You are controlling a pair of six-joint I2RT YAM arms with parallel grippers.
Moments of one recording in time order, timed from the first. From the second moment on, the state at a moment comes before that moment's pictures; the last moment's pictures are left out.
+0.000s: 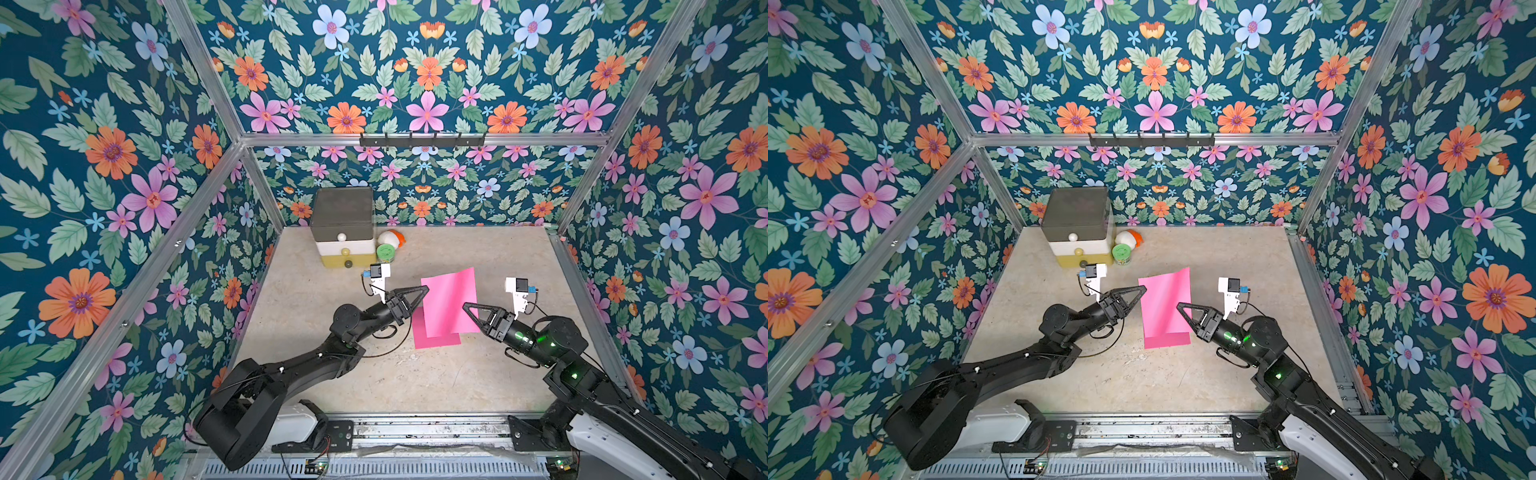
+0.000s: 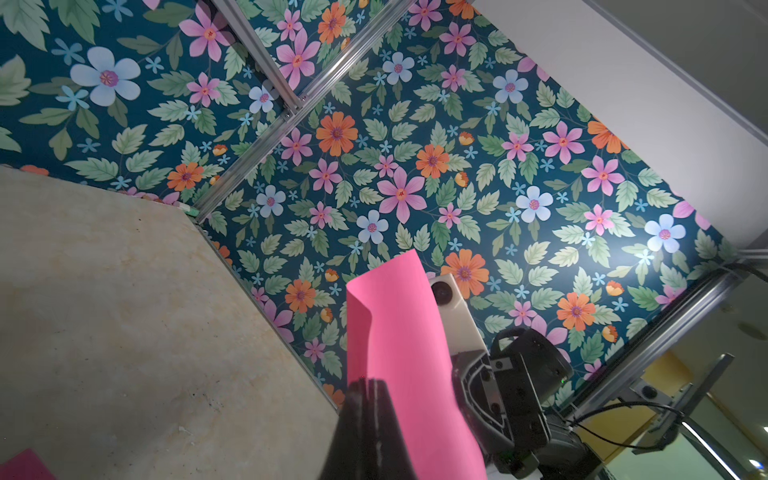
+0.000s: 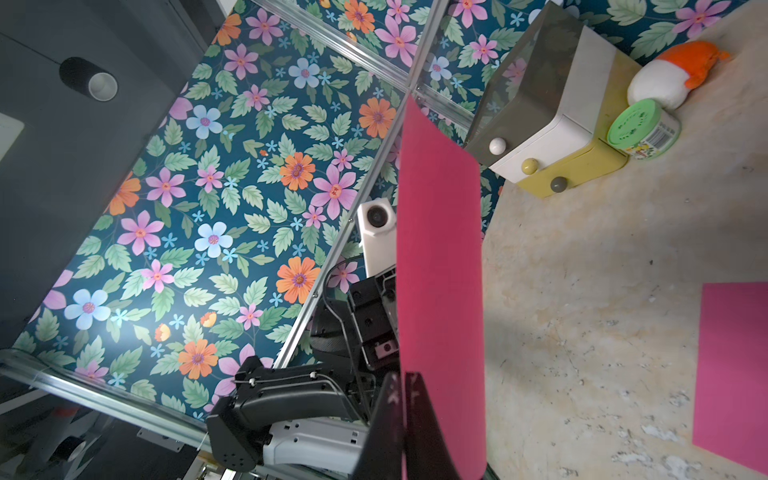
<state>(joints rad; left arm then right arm) -0.69 1.25 0.47 1.11 0.43 -0.98 0.73 0.68 0.48 0.29 -0.30 1.12</state>
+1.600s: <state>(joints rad) -0.92 1.13 0.58 0.64 0.23 -0.52 0.78 0.77 0.58 0.00 -0.11 1.14</state>
